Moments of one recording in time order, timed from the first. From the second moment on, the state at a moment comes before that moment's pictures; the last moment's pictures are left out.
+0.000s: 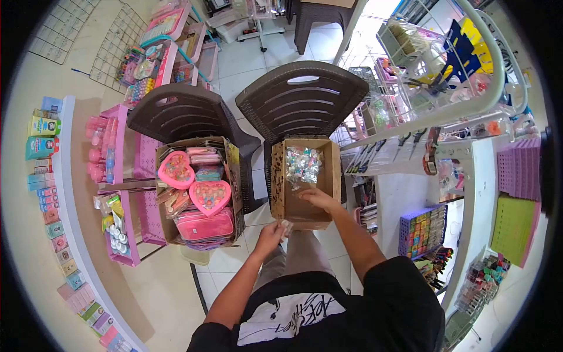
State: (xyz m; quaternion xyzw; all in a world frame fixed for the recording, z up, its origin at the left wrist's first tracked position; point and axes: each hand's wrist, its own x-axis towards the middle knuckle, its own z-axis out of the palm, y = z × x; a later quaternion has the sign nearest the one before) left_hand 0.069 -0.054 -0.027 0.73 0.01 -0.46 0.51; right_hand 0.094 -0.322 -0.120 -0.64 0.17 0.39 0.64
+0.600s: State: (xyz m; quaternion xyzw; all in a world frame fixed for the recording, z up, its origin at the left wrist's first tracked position) left_hand -0.018 0.031 -0.020 0.68 0.22 -0.41 0.57; right_hand 0.096 -0.267 -0.237 -0.92 0.14 0.28 0.23
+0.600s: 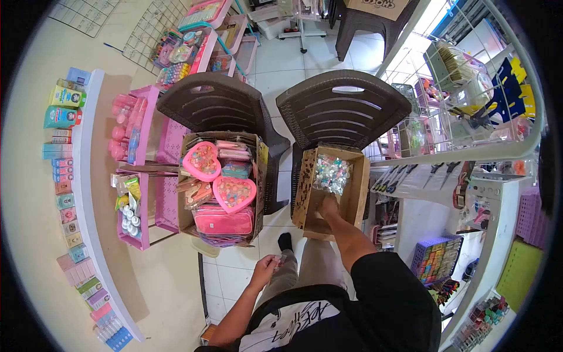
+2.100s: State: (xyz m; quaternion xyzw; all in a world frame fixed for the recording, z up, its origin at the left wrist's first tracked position) left_hand -0.296 -0.282 0.322 0.33 -0.72 -0.42 0.44; right_hand -0.624 -0.382 0.440 -0.70 0.54 -0.36 0.29
